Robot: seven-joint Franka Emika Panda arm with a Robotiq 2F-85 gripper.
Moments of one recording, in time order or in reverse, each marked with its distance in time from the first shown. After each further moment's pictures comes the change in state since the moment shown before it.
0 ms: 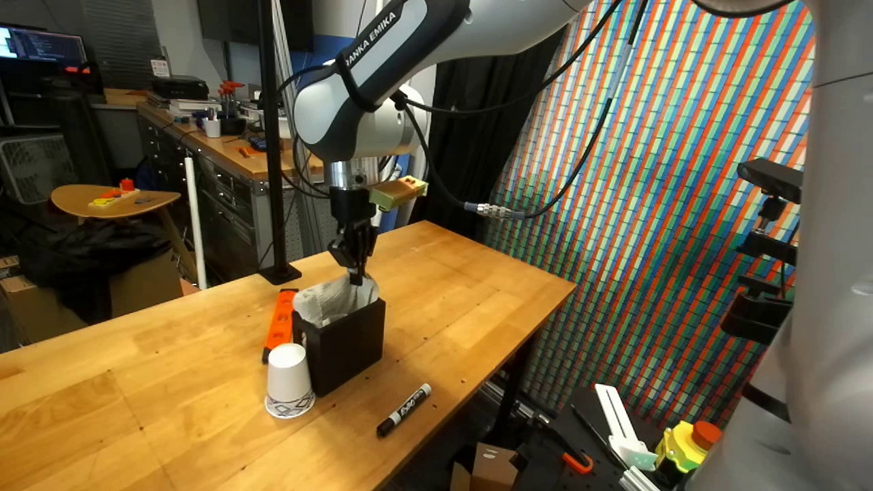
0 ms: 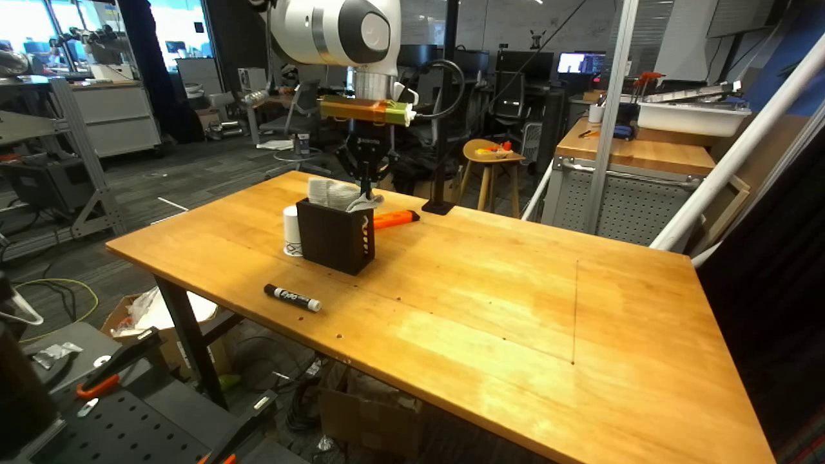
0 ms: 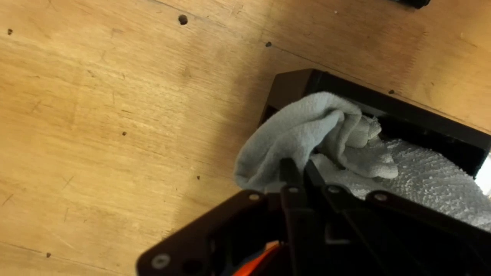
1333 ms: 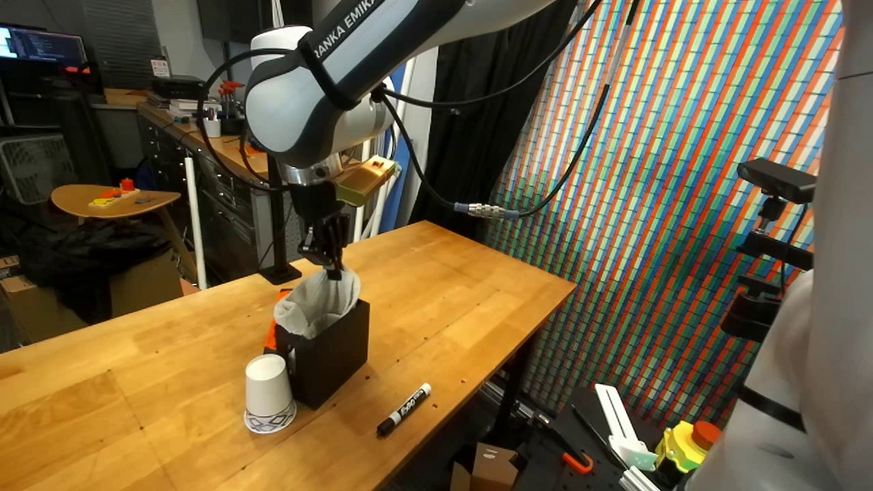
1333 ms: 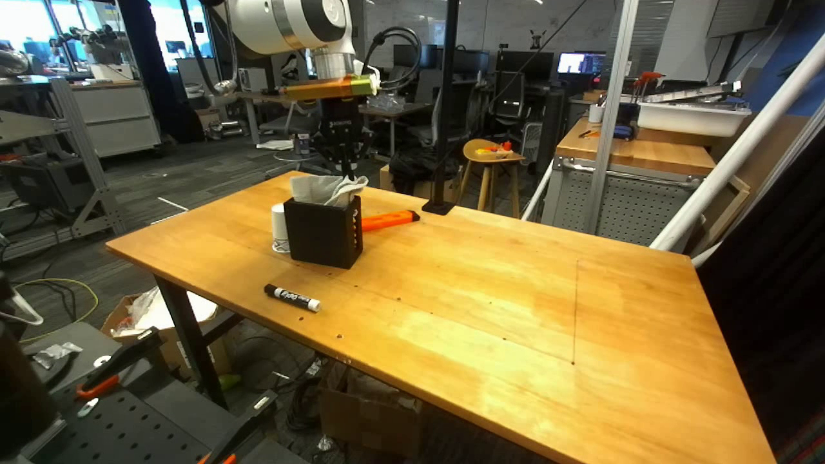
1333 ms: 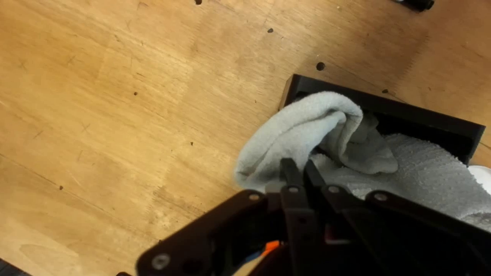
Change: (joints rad) arm 0.125 -0.047 0.012 -0.008 -0.201 -0.013 0.132
